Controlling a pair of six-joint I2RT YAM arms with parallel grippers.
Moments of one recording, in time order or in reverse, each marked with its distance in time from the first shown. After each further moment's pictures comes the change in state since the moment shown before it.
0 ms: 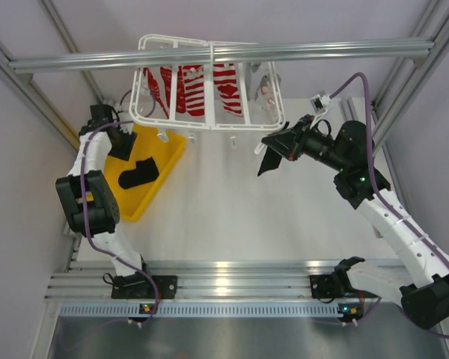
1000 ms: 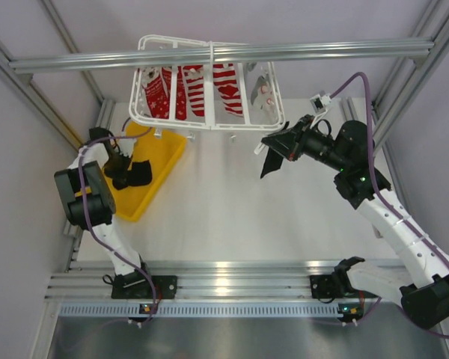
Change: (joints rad) left arm 0.113 0.107 -0.152 0.020 0.112 0.161; right arm 0.000 0.000 0.003 -0.003 -0.006 0.006
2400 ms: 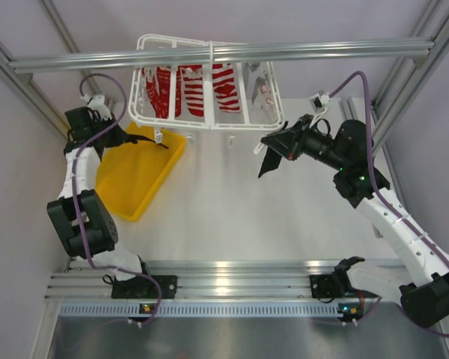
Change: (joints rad) left arm 0.031 -0.336 -0.028 0.376 0.348 -0.694; right arm 0.000 0.007 0.003 -0.002 -0.002 0.005
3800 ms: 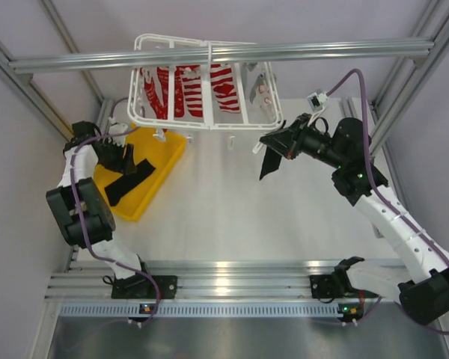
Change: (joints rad) left arm 0.055 0.122 0.009 -0.452 0.018 0.686; right arm 0.000 0.023 0.013 -0.003 -0.006 0.002
